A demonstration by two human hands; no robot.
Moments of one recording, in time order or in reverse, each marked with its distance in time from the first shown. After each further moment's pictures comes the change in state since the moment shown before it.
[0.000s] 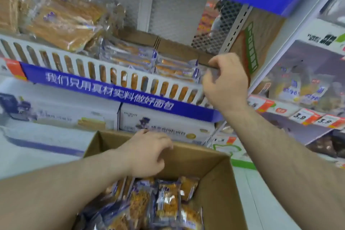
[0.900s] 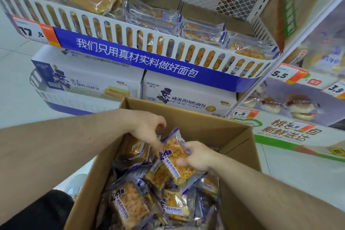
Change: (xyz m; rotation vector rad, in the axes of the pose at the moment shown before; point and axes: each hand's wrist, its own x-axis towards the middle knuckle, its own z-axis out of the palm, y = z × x) left_hand -0.016 -0.040 -0.002 -0.117 -0.469 -0.261; right_hand -0.195 -0.058 0.049 0.423 -1.419 0.855
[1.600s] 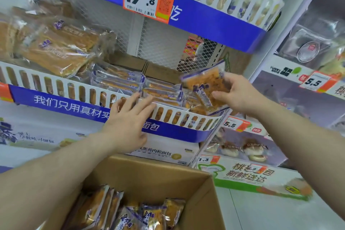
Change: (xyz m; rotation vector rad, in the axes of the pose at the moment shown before) left_hand 0.002 0.032 -0.078 0.184 0.954 0.095; right_hand -0.121 -0.094 -0.260 -0.191 0.803 -0.553
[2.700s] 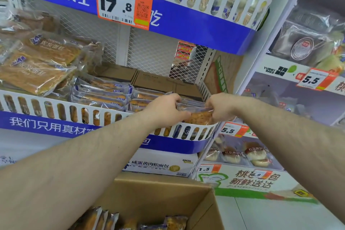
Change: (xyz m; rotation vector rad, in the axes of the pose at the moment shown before) left_hand 0.109 0.076 -0.018 -0.488 -0.103 -0.073; right_hand 0.046 0.034 0.011 -0.738 -0.470 0.192
